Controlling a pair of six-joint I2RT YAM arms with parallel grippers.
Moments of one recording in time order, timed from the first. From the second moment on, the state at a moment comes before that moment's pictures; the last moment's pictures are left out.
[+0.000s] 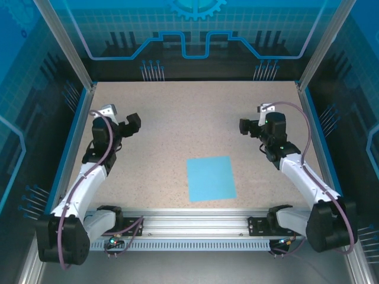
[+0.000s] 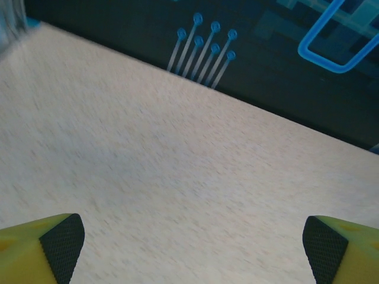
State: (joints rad) left arm -0.01 1.04 0.71 -0.07 0.02 -0.46; right arm 0.21 1.14 0.77 -0.13 0.11 0.12
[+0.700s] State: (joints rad) left arm -0.29 1.18 0.68 -0.30 0.42 -0.72; right arm 0.89 1.43 0.94 -0.79 0.16 0.36
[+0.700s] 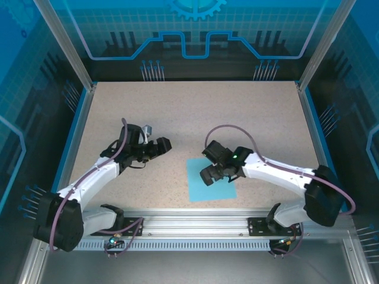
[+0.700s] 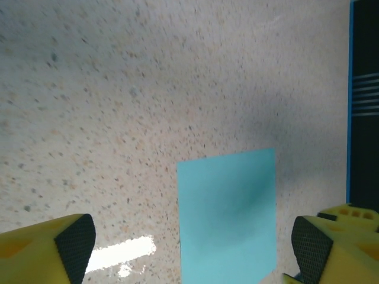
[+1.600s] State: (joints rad) left arm -0.34 1.24 0.71 -0.30 0.35 -0.72; right arm 0.89 1.79 1.07 -0.75 0.06 0.40
